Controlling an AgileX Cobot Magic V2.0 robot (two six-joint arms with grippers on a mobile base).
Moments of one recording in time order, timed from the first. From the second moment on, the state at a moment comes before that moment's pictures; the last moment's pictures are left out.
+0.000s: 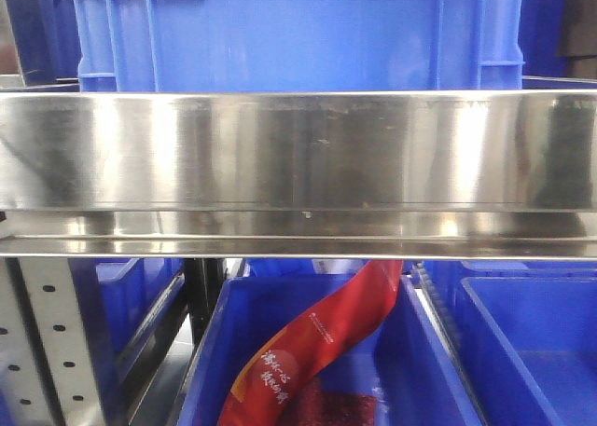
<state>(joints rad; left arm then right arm) -0.42 1.73 -1.95 -0.06 0.84 -0.21 0.47 1.57 -1.70 0.34 0.78 -0.06</state>
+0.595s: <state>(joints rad) -0.42 1.74 -1.95 -0.06 0.85 -0.21 0.47 1.58 -1.71 0.35 0.77 -0.06</state>
